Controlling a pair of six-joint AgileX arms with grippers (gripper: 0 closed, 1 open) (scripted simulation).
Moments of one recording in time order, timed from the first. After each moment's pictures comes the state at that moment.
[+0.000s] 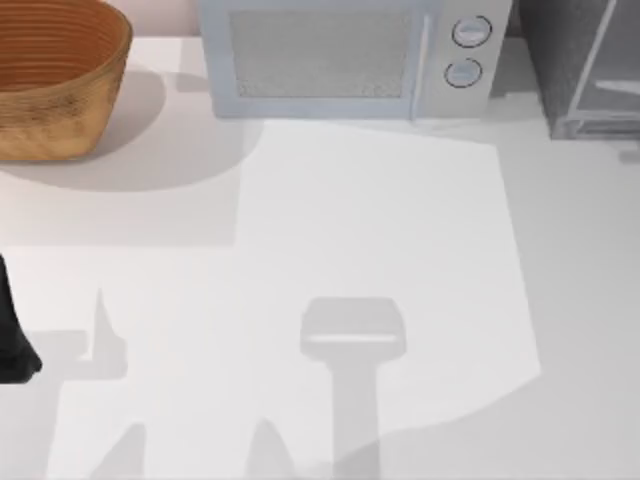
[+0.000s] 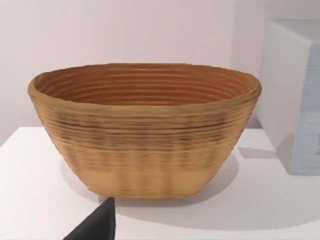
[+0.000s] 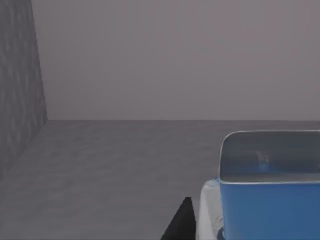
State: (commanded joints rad) left arm 0.00 0.00 0.00 0.00 0.00 0.00; right arm -0.28 2.17 0.98 1.20 -0.26 0.02
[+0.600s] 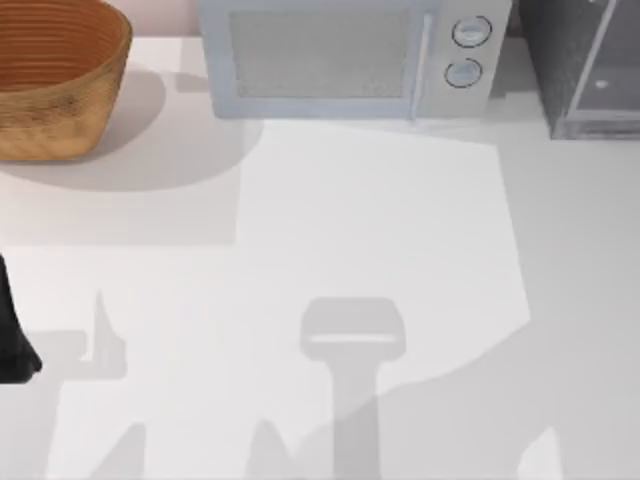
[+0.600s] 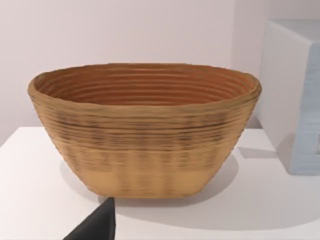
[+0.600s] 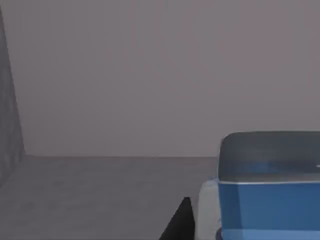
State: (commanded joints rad) left arm 0.00 0.00 0.00 0.00 0.00 0.00; right arm -0.24 2.30 1.28 1.03 -0.23 0.01
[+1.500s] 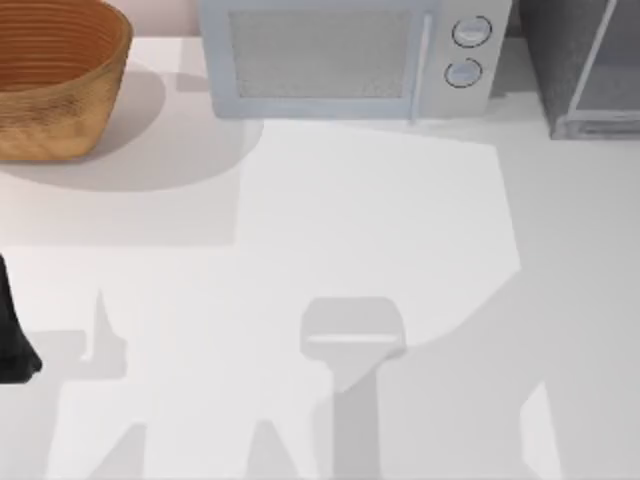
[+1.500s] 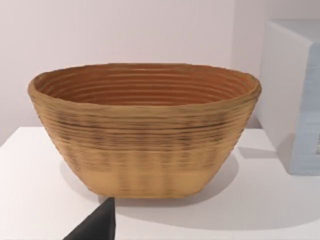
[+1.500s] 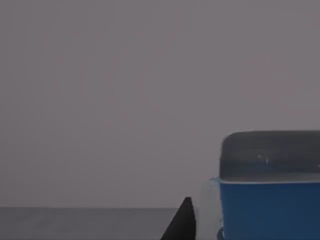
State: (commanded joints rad) left arm 0.00 0.00 0.00 0.00 0.00 0.00; right arm -0.22 2.44 1.61 0.83 -0.20 0.01
